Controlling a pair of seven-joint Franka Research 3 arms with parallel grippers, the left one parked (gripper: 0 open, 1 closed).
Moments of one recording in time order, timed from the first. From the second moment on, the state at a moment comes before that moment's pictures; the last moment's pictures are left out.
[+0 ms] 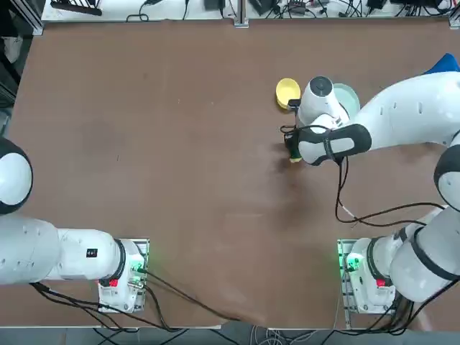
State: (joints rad) arm 0.64 0.17 0.00 -2.48 0.02 2.64 0.62
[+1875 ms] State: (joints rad) arm 0.41 0.49 -0.02 -1.57 0.22 1.84 0.40
